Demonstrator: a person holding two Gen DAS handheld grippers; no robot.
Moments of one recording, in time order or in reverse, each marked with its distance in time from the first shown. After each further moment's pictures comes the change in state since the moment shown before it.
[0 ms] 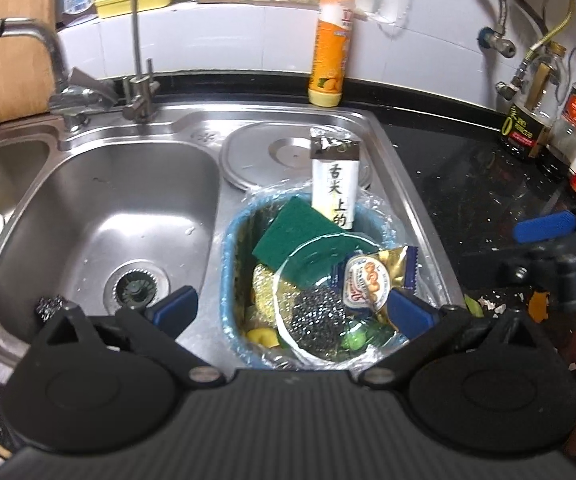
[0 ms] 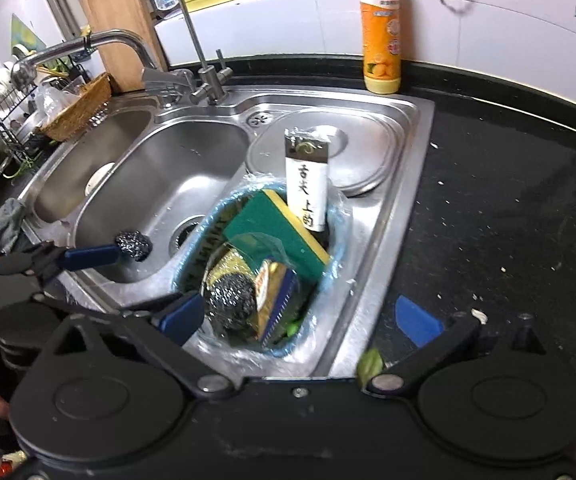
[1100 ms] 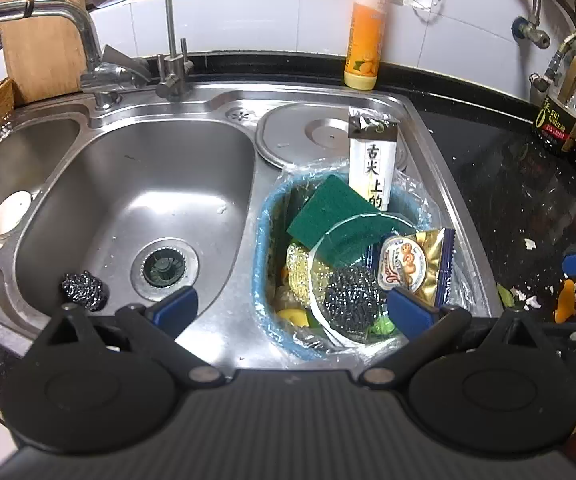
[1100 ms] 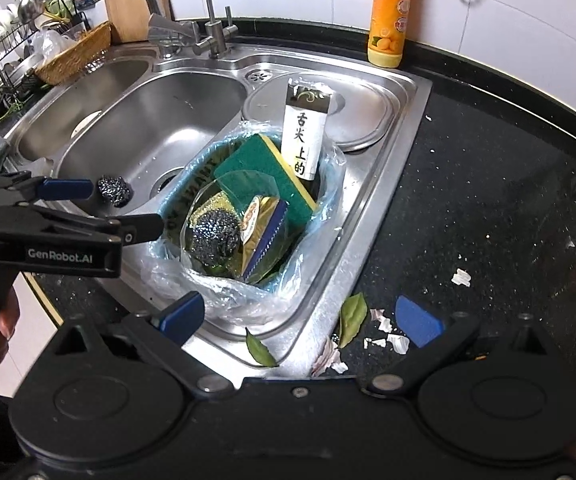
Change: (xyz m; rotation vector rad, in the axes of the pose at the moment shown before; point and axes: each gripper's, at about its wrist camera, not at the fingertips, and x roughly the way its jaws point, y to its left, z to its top) left arm 0.009 0.010 -0.005 -0.013 0.048 0.085; right arm 0.000 0.012 -0.031 -0.124 0.070 -0.079
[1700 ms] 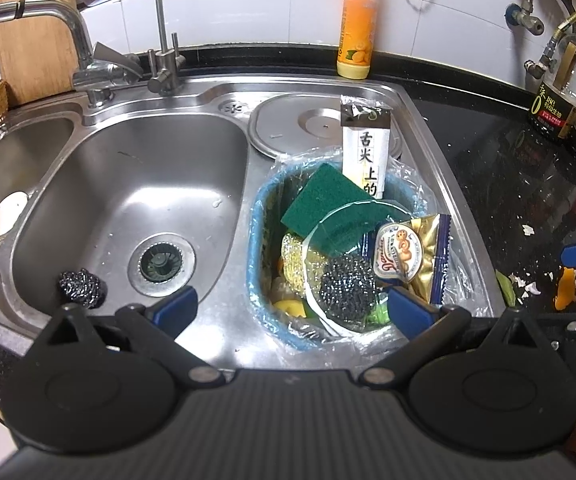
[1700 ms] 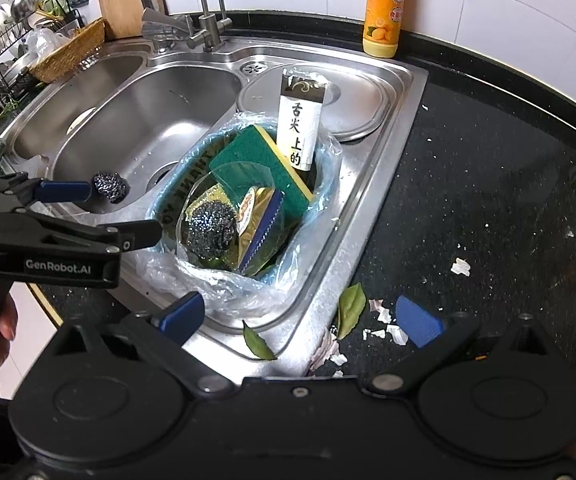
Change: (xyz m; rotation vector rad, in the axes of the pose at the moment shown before) left arm 0.002 -0.004 -0.003 0.026 0.018 -0.006; right arm 0.004 -0.003 -0.001 0.013 0.023 -0.003
